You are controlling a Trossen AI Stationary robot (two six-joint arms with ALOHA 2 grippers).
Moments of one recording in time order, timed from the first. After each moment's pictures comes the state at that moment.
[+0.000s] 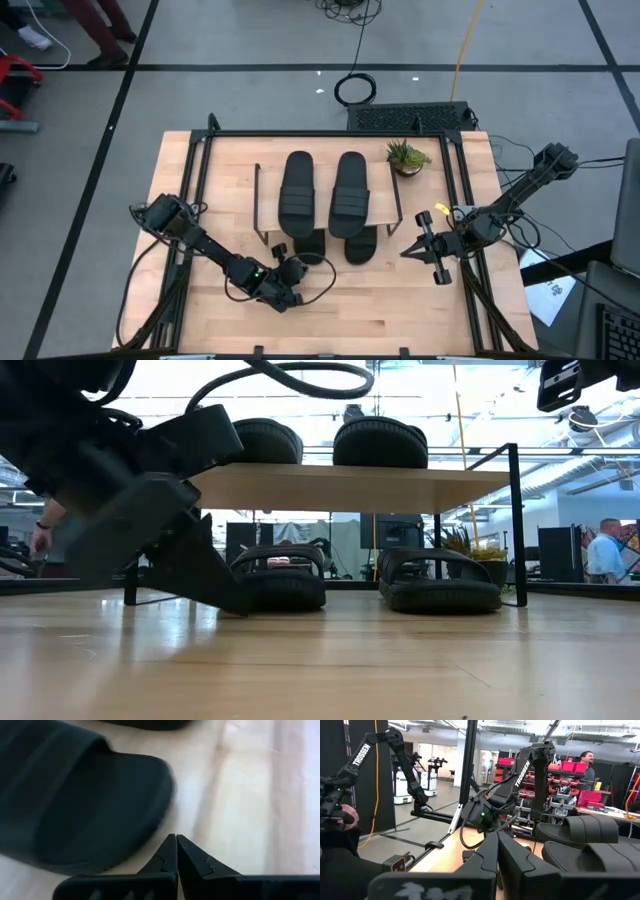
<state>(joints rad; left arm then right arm) -0.57 1.94 0.93 0.04 -0.68 -0.63 0.68 0.72 0.14 0.71 0.42 -0.15</state>
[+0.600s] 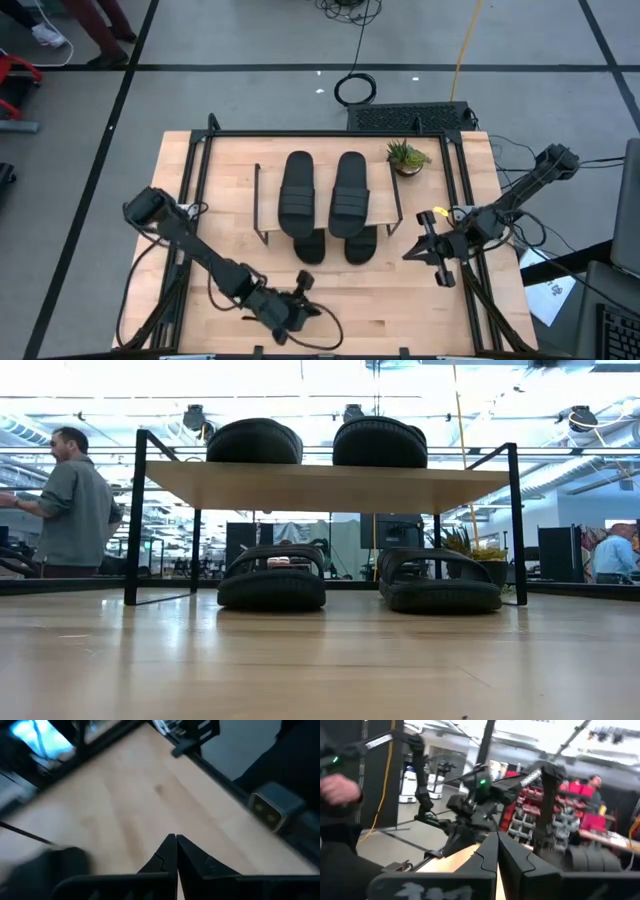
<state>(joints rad) -0.64 1.82 1.17 0.04 -0.33 0.17 0.67 0.71 0.23 0.66 0.34 -0.29</state>
